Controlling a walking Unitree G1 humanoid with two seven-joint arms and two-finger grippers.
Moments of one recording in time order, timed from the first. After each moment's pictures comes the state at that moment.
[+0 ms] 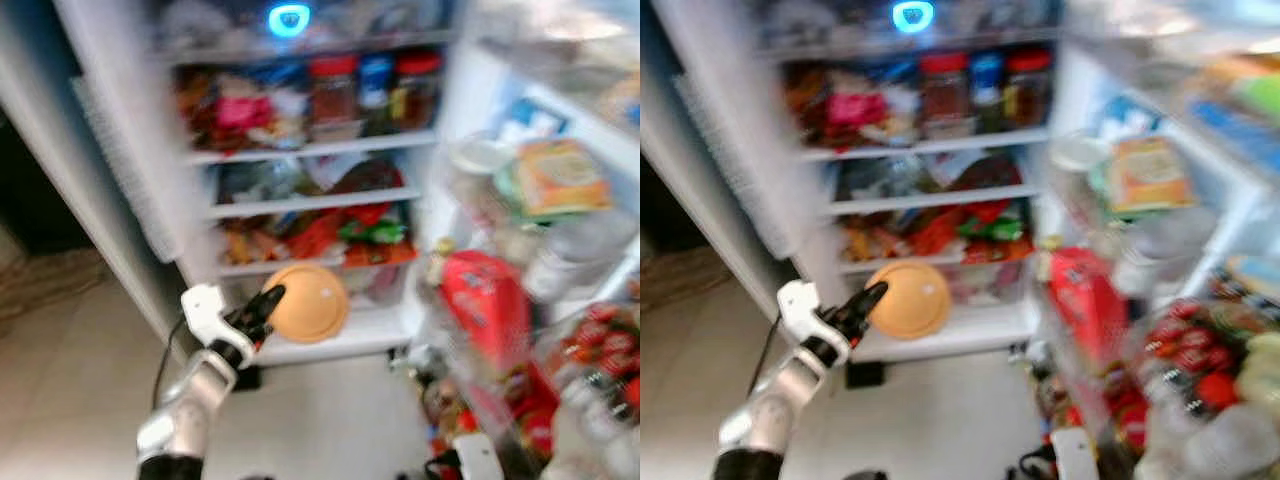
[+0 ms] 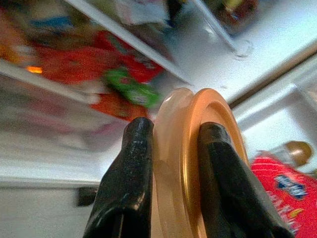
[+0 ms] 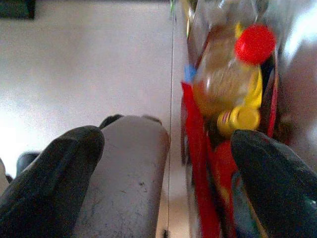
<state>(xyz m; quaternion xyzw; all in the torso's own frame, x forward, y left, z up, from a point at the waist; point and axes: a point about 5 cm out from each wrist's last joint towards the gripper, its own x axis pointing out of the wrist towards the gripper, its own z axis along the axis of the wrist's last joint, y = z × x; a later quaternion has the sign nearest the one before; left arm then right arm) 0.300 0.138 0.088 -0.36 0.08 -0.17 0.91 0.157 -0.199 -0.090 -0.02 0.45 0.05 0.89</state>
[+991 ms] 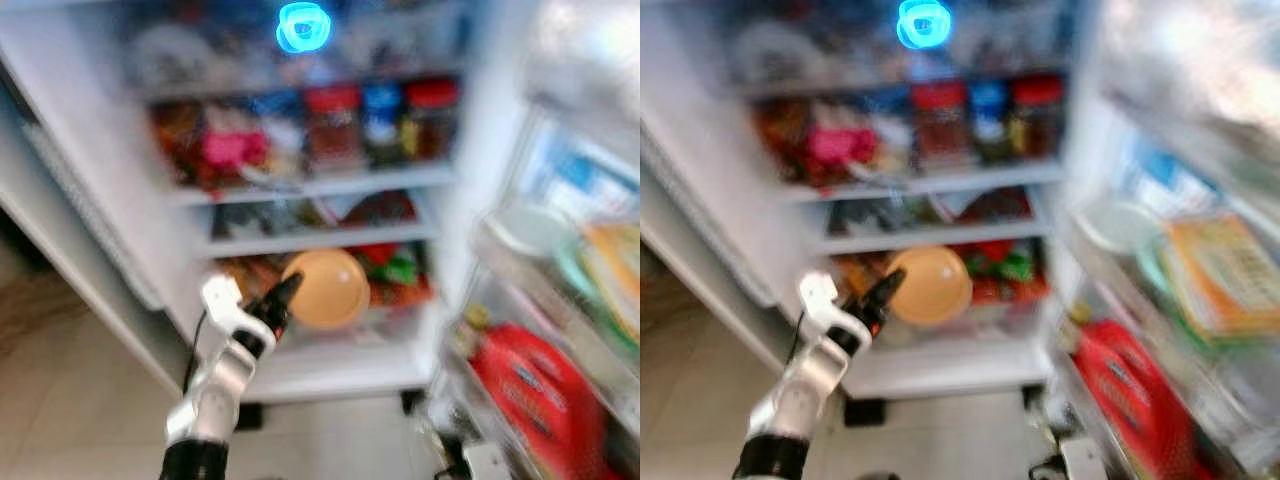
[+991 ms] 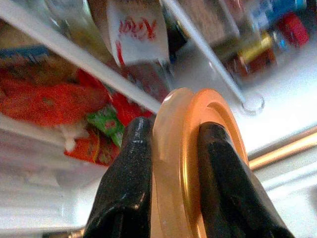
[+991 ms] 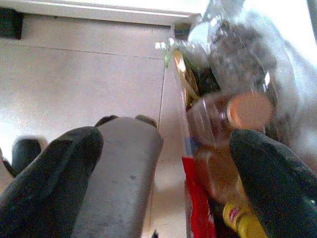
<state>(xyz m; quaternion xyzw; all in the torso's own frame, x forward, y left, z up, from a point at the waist) 0.313 0.135 0.092 -0.41 0.06 -0.16 0.90 0.146 -0.212 -0.093 -0.04 0.48 0.05 0.88</state>
